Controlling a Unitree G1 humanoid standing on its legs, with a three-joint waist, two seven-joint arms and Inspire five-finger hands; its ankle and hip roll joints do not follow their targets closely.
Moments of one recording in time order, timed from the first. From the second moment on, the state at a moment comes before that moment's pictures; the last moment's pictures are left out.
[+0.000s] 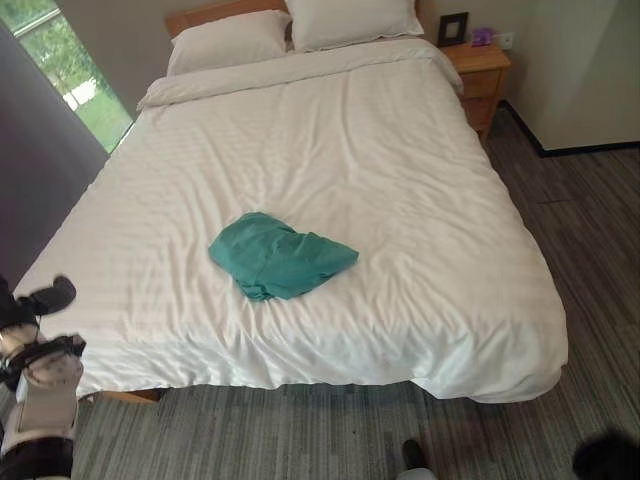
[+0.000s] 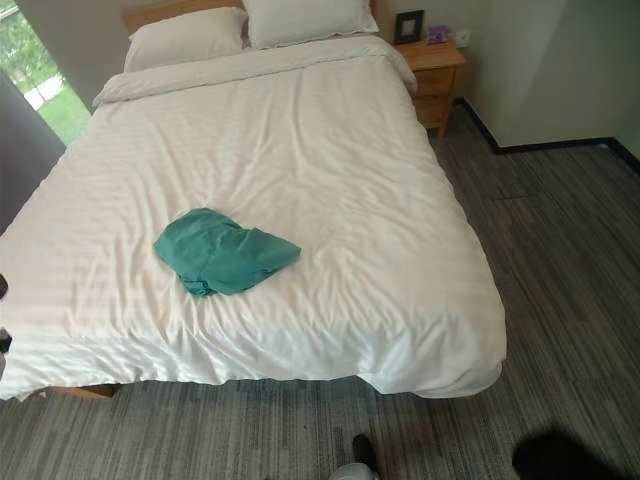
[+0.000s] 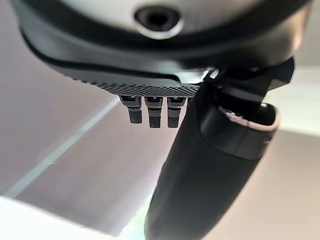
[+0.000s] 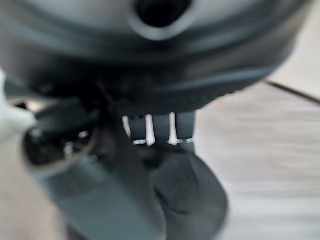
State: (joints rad) left arm -0.23 0.75 0.25 0.39 0.08 0.05 0.61; right arm 0.34 -0.58 -0.26 1.02 -0.16 0.14 -0.33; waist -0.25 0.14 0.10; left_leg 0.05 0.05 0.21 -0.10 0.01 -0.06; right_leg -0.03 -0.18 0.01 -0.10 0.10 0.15
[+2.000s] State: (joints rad) left arm 0.14 0.50 -0.06 0.11 0.21 0.00 0.33; right arm -0.02 -0.38 0.08 0.70 -0.23 0.05 -0.31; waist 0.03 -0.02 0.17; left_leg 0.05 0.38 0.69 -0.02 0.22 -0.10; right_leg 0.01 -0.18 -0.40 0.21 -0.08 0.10
